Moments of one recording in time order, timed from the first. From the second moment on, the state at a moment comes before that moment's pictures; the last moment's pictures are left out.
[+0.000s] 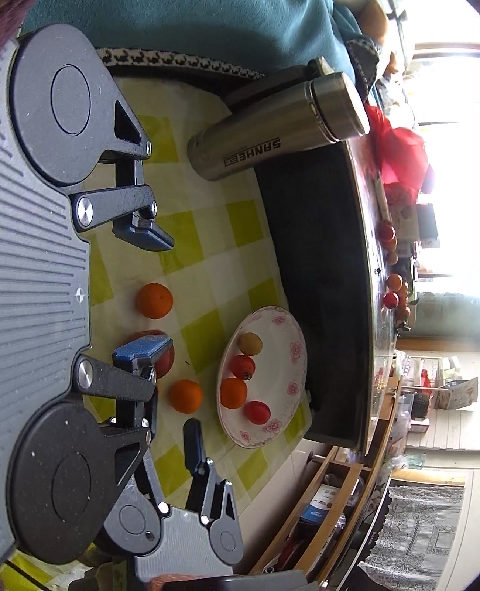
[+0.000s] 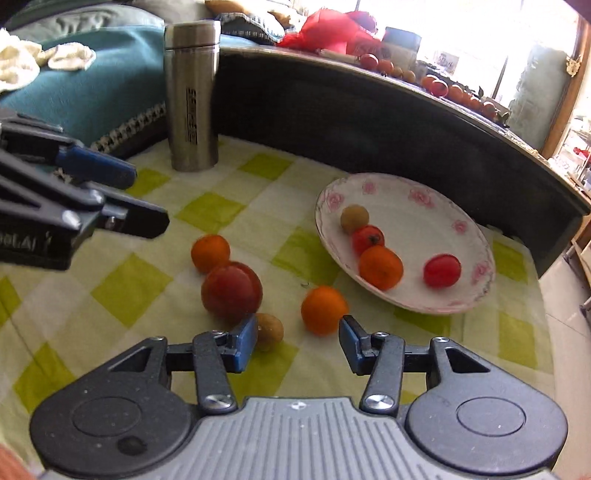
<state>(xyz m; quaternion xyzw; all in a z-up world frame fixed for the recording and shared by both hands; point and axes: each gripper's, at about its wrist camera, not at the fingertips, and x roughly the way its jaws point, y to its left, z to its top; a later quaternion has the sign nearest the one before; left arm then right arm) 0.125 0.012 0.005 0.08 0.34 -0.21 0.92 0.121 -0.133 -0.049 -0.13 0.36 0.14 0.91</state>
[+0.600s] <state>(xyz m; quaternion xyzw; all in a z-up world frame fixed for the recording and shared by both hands) 0.125 0.015 0.004 0.07 0.34 -0.22 0.91 0.123 -0.132 -0.049 -0.12 0.37 0.20 0.90</state>
